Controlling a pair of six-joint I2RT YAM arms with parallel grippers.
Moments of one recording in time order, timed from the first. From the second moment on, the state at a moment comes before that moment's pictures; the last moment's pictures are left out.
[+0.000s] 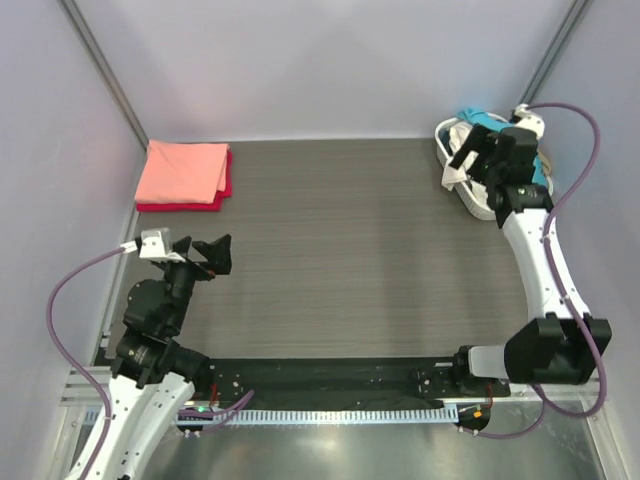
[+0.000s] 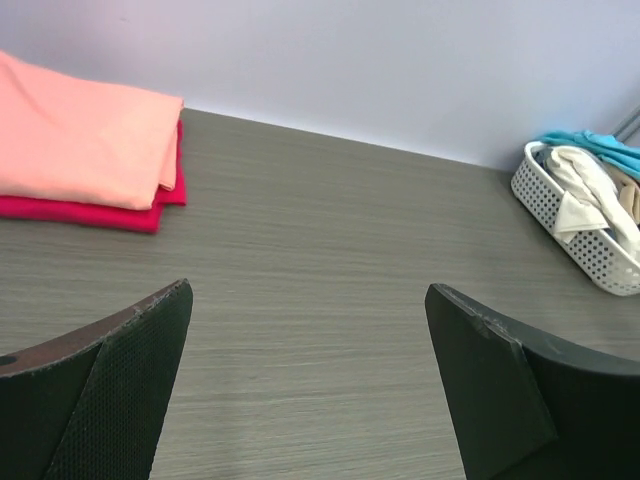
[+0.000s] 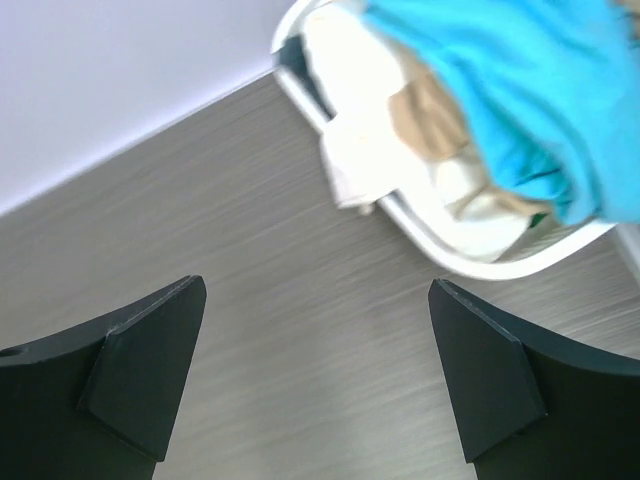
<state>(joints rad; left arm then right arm) -0.34 0.31 0.54 -0.20 -0.22 -0.31 -0.01 1.30 1.28 -0.38 0.14 0.36</state>
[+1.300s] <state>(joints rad) -0.35 0.41 0.57 -0.24 -0.19 -0.29 -0.24 1.92 1.85 -0.57 0.07 0.36</state>
